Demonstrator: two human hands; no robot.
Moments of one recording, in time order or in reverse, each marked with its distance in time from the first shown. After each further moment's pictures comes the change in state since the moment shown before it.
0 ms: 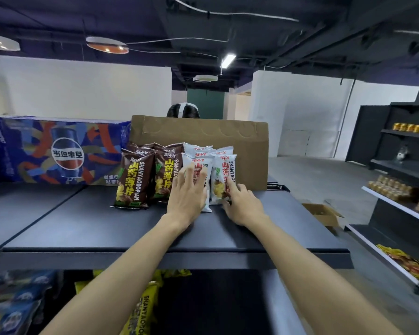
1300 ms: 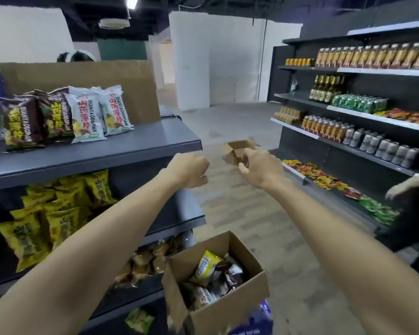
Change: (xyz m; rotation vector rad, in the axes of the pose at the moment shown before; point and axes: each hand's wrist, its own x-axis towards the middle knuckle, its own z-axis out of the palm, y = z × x) left_hand -0.126 0.304 -0.122 -0.036 -0.629 0.537; right_hand -0.350 0.209 -0.132 -0.116 0.152 0.343
